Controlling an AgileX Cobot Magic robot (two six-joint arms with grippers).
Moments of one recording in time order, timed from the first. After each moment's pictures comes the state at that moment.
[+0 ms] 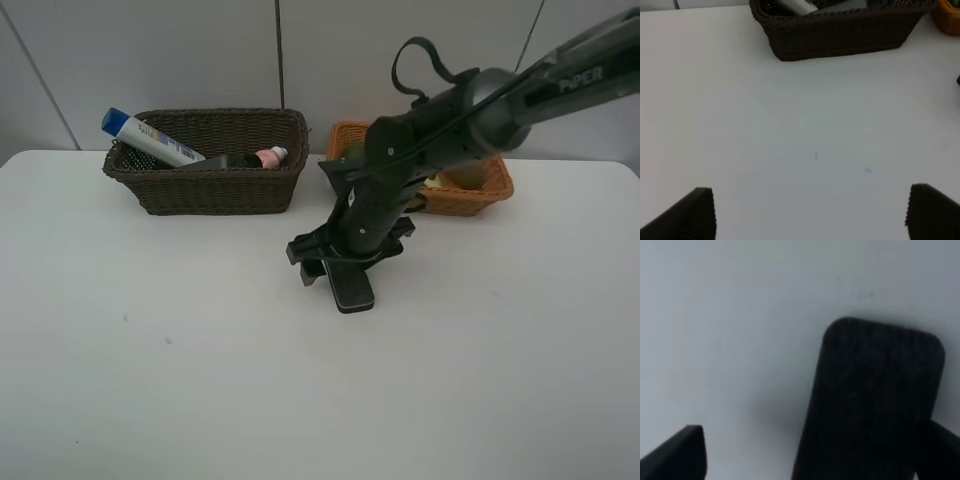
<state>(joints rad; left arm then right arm) -0.09 -0.01 -0.51 -0.05 1.07 0.03 0.67 2.09 -1.26 0.01 0.54 0.17</state>
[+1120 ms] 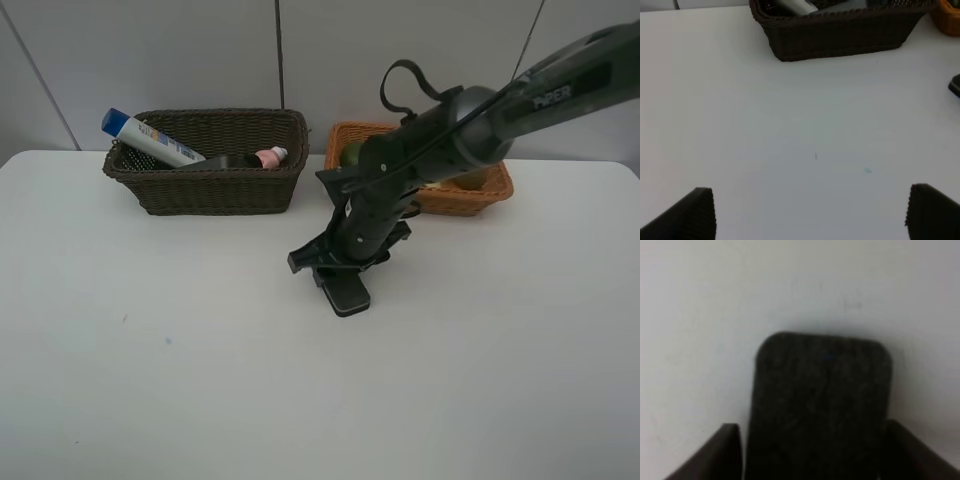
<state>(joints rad) -0.09 -0.01 -0.51 -0.05 1.07 0.03 0.67 2.14 -1.26 -0.02 0.51 0.17</state>
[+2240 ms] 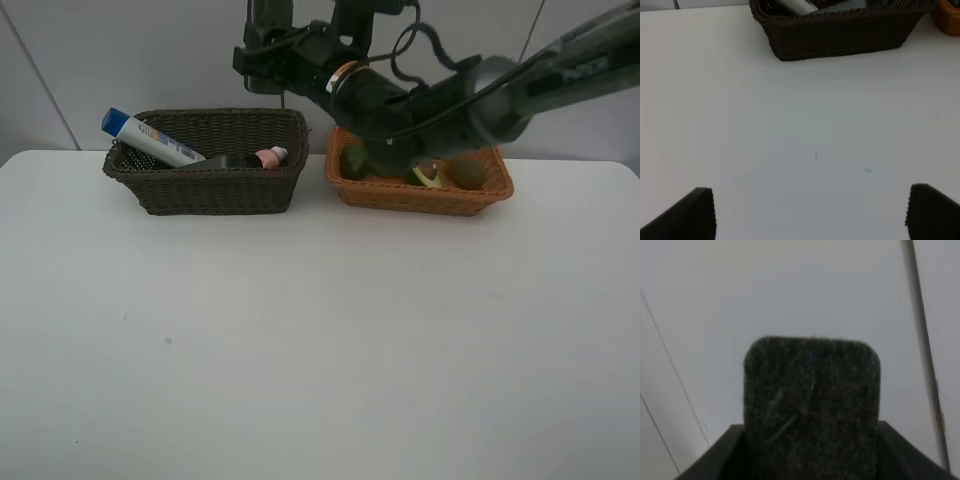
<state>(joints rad) -0.09 -0.01 -0.51 -0.05 1.07 0.03 0.67 2.14 -1.33 -0.01 -0.79 0.17</state>
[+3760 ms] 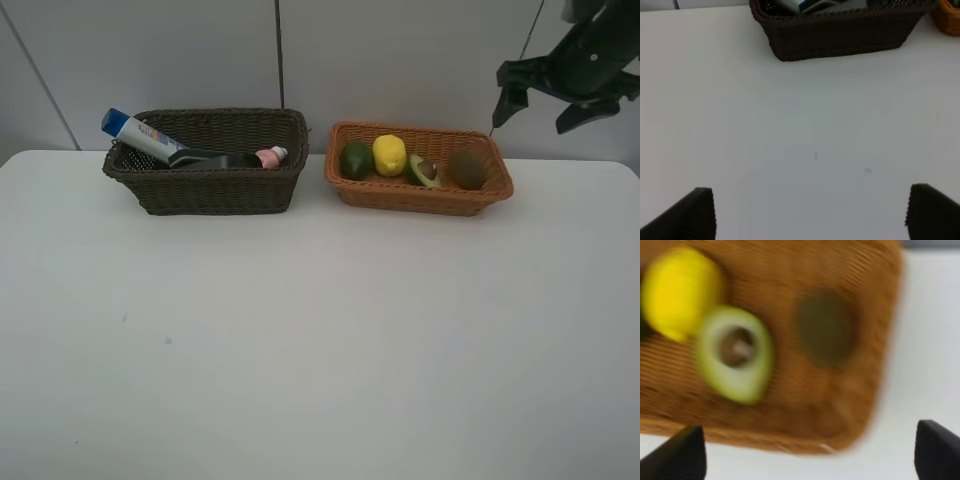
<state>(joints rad) -0.09 -0.01 -0.51 -0.05 1.07 0.03 0.01 1.85 -1.51 0.01 0.89 0.01</state>
